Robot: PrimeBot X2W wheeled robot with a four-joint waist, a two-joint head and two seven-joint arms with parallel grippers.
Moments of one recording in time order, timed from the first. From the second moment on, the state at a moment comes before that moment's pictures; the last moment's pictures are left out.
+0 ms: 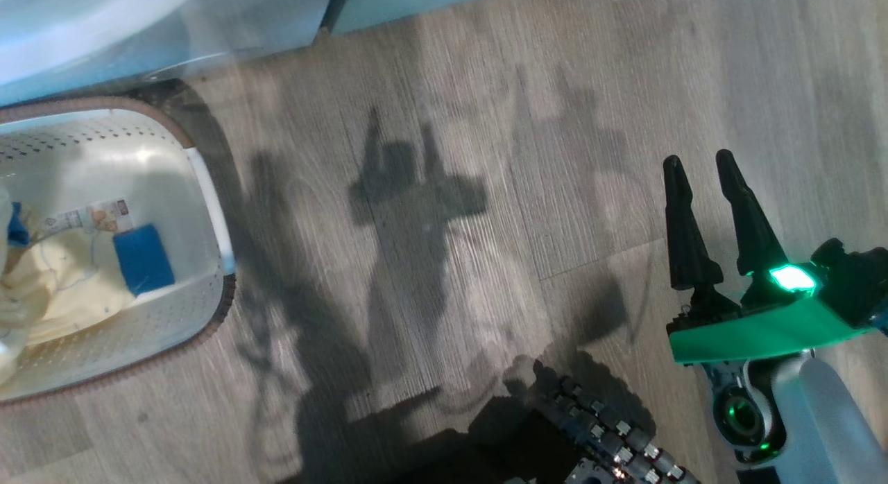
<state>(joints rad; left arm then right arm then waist) -1.22 0.78 -0.14 0.59 -0.53 0.11 0.11 -0.26 -0.04 0.27 0.01 0.48 0.13 -0.26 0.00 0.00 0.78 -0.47</state>
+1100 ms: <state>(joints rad) -1.32 0.64 -0.26 0.77 -0.50 0.02 -0.05 -0.30 -0.04 0.19 0.00 0.45 0.13 -0.26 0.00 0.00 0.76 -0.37</state>
